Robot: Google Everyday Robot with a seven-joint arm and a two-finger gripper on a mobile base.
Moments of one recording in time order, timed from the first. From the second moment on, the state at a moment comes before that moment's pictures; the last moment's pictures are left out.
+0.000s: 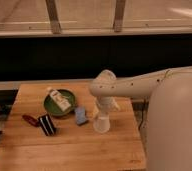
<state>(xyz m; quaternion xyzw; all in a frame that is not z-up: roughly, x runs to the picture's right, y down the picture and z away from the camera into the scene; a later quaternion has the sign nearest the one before) 0.068 0.143 0.805 -0.23 0.24 0.57 0.76</state>
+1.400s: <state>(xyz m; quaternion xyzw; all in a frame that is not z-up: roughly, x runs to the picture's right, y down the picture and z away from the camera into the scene) 0.048 0.179 0.797 -0.27 0.21 0.58 0.74</state>
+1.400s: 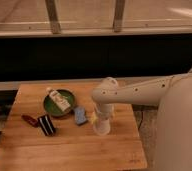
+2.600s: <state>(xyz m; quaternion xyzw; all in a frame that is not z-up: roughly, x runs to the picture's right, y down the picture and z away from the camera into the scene) 0.040 0.149 0.772 -0.23 0.21 0.57 0.76</state>
